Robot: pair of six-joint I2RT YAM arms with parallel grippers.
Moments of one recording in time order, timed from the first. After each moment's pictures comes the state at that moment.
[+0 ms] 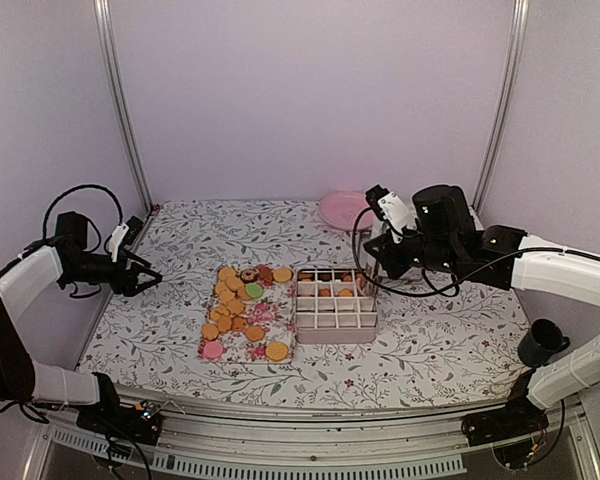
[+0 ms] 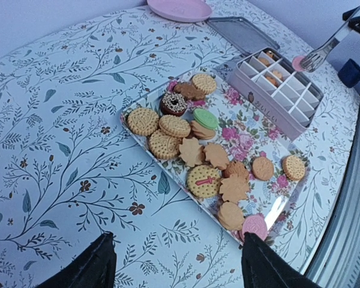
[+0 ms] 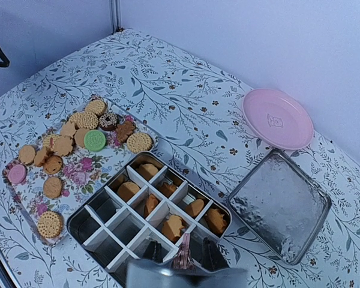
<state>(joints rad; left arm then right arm) 0.25 1.17 0.82 -0.68 0.86 0.67 0.86 1.31 1.05 -0.24 0.20 0.01</state>
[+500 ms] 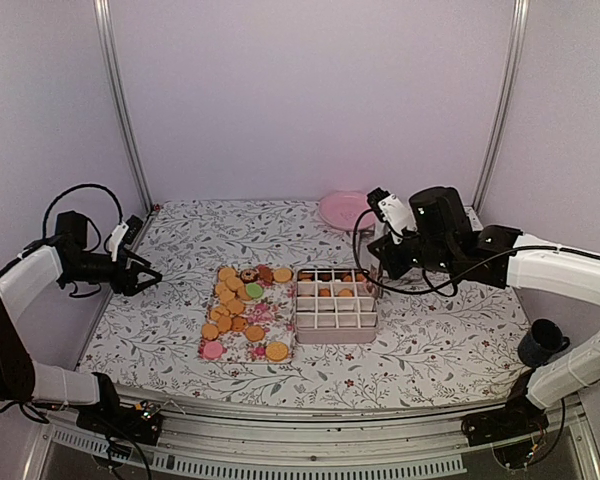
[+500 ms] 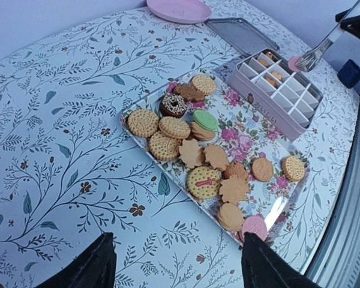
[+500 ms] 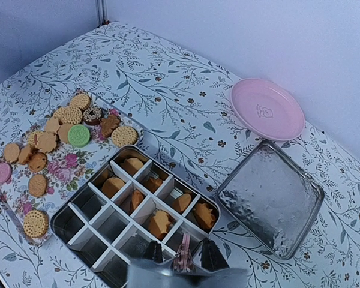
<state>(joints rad) 0.25 1.17 0.82 -0.68 0.86 0.67 0.84 1.33 1.04 -0.25 0.23 0.01</state>
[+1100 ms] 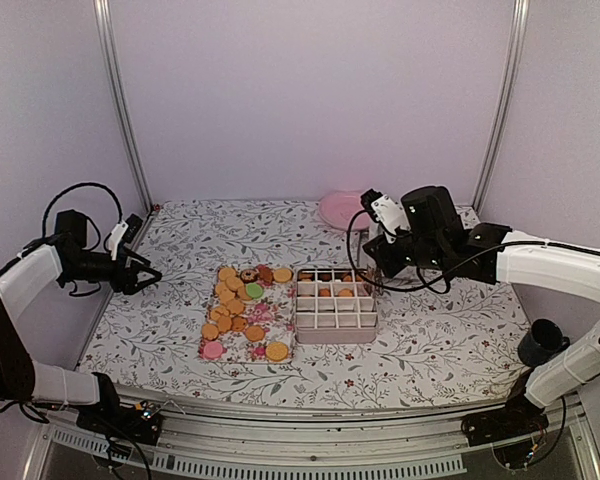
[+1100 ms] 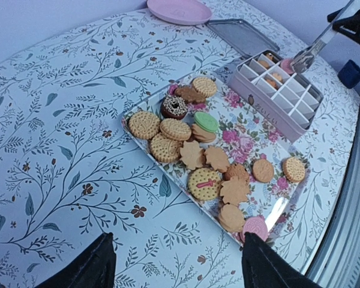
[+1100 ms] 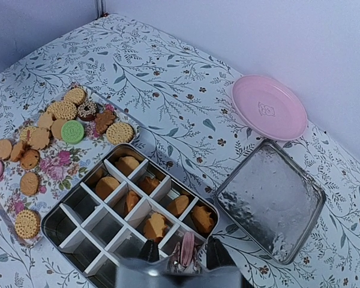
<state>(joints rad) 0.25 1.17 0.83 -0.68 0.86 0.67 0.82 1.39 1.06 -0.23 0.22 -0.02</state>
